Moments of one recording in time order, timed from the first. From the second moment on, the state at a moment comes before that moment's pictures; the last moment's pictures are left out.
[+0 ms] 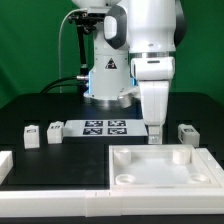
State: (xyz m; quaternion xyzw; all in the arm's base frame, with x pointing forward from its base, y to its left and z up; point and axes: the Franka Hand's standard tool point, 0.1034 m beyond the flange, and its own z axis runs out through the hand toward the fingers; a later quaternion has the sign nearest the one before) arm 0.454 0.077 0.046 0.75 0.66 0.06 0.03
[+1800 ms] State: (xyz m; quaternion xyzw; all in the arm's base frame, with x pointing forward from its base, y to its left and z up) arm 0.416 0.165 0.040 1.00 0.03 0.03 -0.04
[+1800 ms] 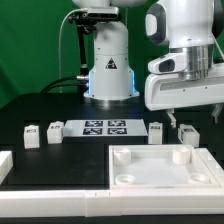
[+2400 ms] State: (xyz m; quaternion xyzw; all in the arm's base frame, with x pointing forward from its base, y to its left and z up) arm 0.406 0.154 0.032 0.98 0.06 -0.18 -0.02
